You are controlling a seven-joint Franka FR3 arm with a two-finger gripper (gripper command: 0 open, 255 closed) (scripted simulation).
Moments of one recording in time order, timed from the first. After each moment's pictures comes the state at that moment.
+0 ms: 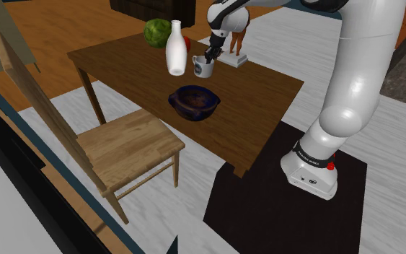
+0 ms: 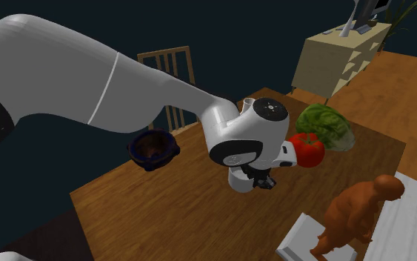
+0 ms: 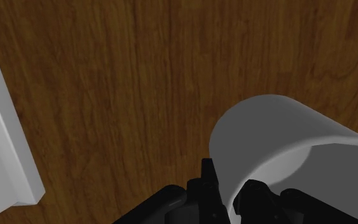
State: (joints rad) arm -0.15 0.39 -0.19 -1.86 0.30 2.38 -0.51
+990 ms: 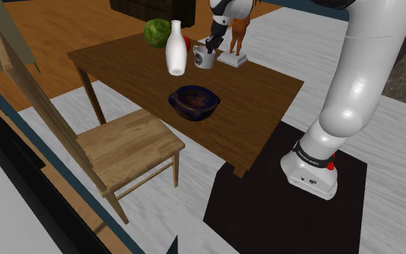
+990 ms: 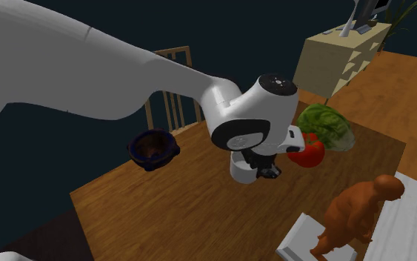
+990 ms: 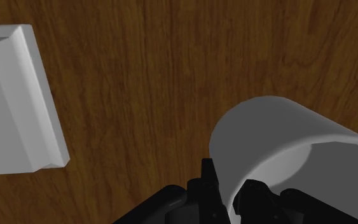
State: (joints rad) arm -0.15 0.33 -0.21 -1.80 0.26 2.27 -0.47
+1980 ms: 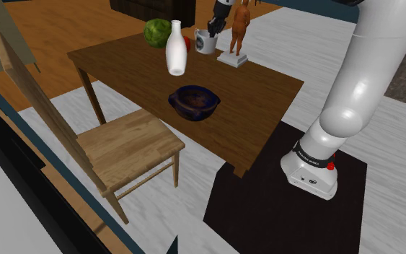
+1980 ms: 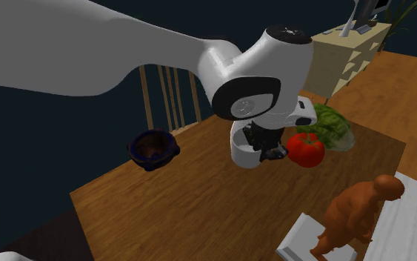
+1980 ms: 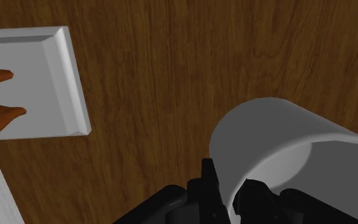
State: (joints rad) arm -0.14 0.26 -0.22 -1.70 0.22 2.10 -0.43
